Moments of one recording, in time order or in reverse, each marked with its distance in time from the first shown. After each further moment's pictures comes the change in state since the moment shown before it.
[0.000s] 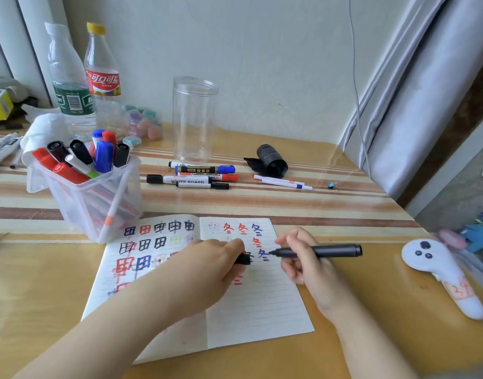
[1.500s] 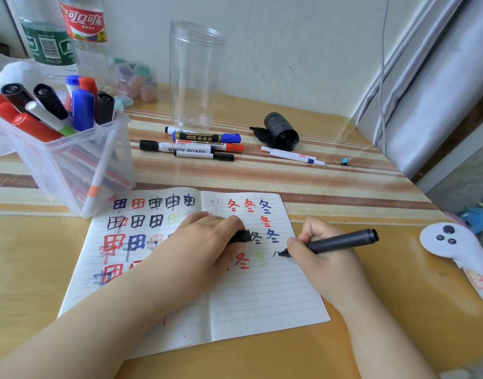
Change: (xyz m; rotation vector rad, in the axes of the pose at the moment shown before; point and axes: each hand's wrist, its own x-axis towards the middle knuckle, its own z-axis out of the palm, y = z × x) left_hand -0.002 -0.030 0.033 -0.127 0.172 0.077; right_hand 0.005 0.020 0.005 -0.299 0.146 -0.153
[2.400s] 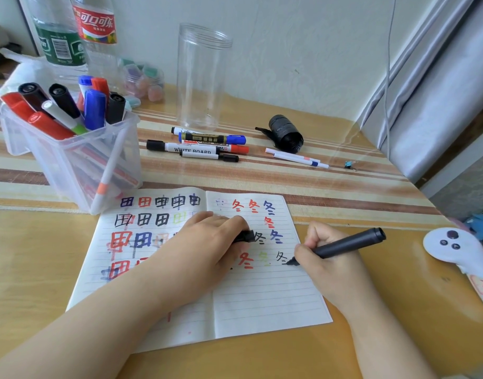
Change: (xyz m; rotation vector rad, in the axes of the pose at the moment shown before) left_hand 0.000 0.000 -0.001 -0.006 -0.054 -0.012; right_hand -0.003 -0.003 -0.002 0.026 -0.033 0.024
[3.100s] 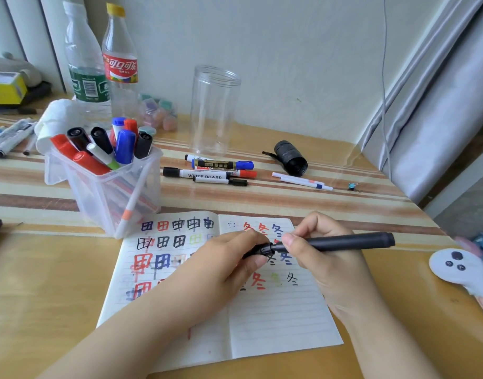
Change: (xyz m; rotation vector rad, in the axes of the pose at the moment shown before) left_hand -0.001 0.015 -0.020 -0.349 0.145 0.018; right_hand 0.011 -0.051 0.012 0.403 -0.063 -0.149
